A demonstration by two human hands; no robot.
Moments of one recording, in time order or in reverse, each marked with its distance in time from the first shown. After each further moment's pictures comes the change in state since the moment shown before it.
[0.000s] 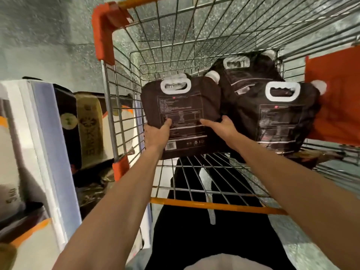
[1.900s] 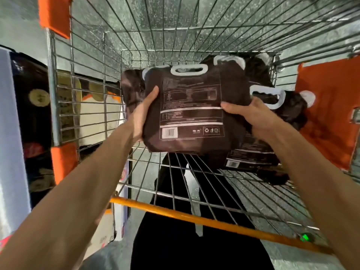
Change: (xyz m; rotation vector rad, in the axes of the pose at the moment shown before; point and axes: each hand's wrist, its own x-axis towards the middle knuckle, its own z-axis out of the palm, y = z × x) left_hand -0.030 0.042 0.031 -0.477 -0.640 -0.156; right_hand -0.010 -0.035 -0.136 0.206 -0.315 -0.185
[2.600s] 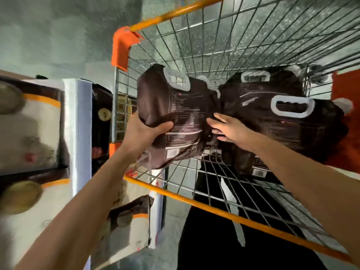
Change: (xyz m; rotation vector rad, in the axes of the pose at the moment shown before) left_hand -0.126 0.015 0.011 0.778 0.634 0.617; right_hand 0.009 0.018 0.073 -0.152 -0.282 0.117
